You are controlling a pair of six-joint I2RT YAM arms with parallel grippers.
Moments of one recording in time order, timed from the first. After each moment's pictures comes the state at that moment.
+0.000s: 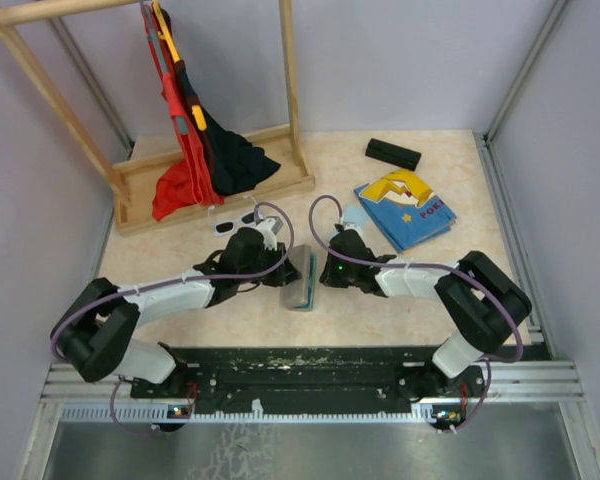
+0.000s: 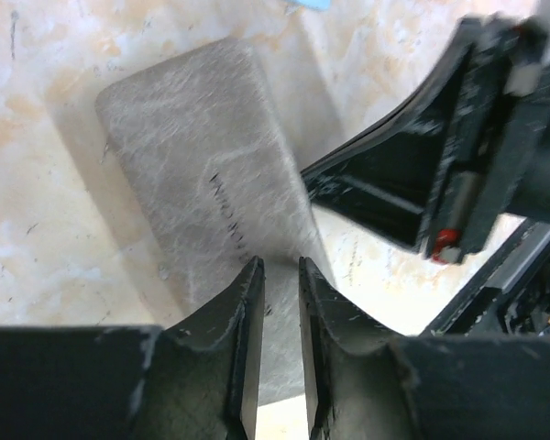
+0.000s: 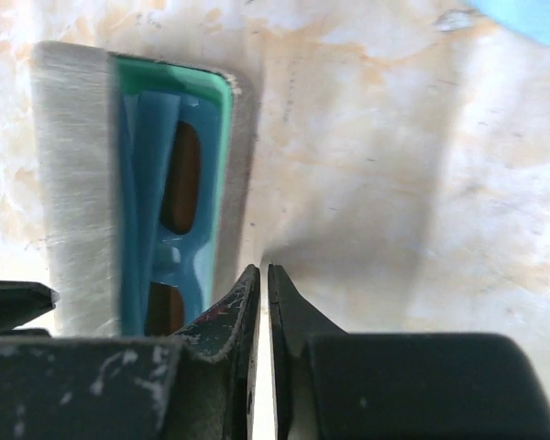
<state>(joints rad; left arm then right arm) -0.73 1.40 0.62 0.22 0.18 -0.58 0.73 1.59 0.70 0.06 -0.01 0.74</state>
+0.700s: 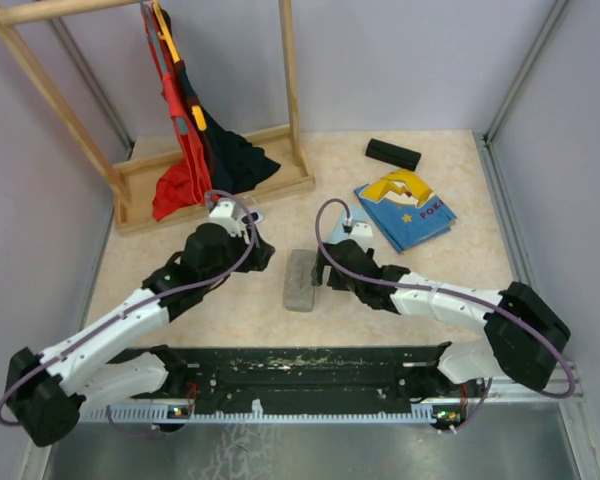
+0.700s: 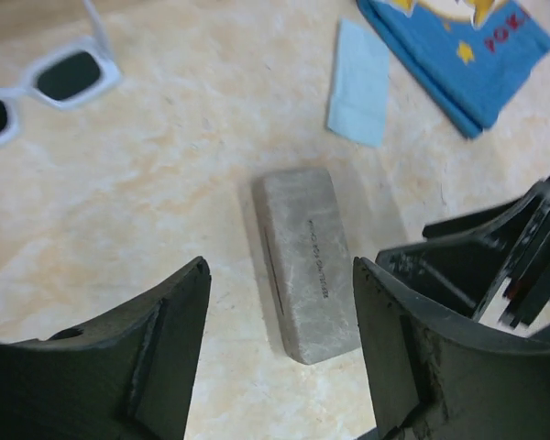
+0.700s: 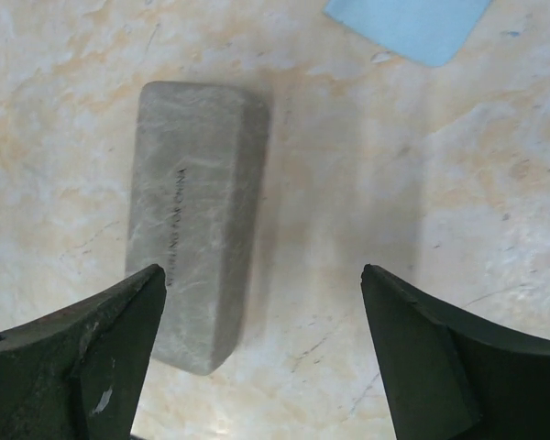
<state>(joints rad) -0.72 1.03 0.70 -0.12 -0.15 -0.50 0.85 1.30 0.65 -0.10 0.33 0.78</state>
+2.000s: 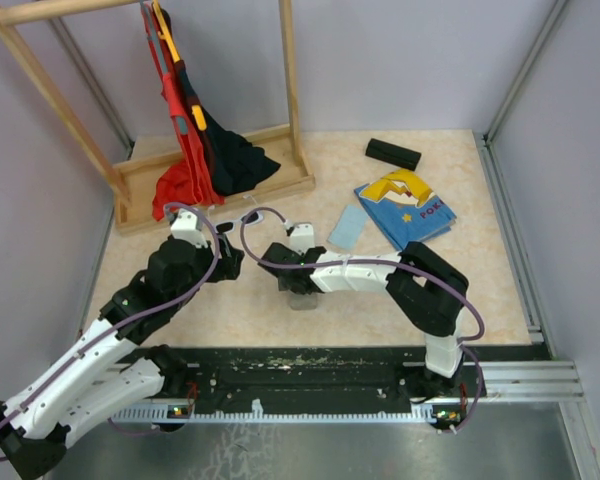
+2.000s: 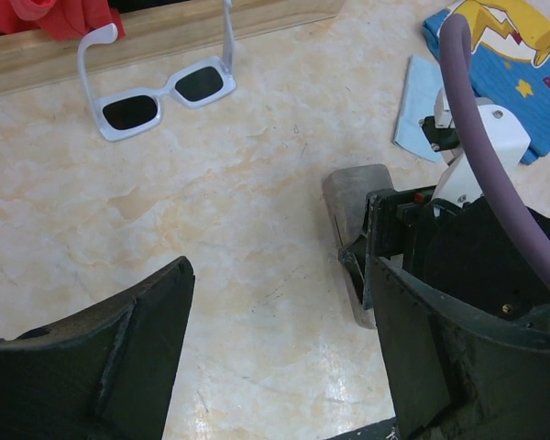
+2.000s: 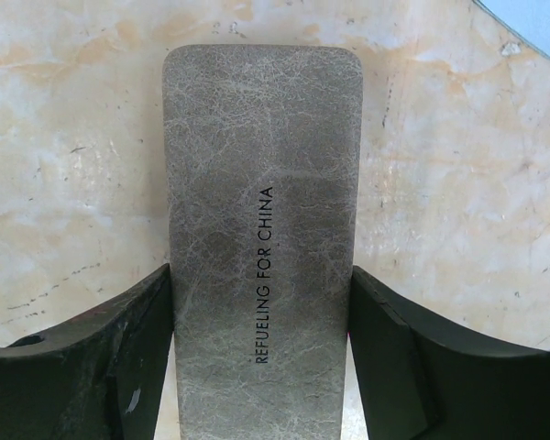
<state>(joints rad) -0.72 0.69 0.73 -0.46 -0.38 -0.46 1.06 1.87 1.21 -0.51 0.57 0.88</state>
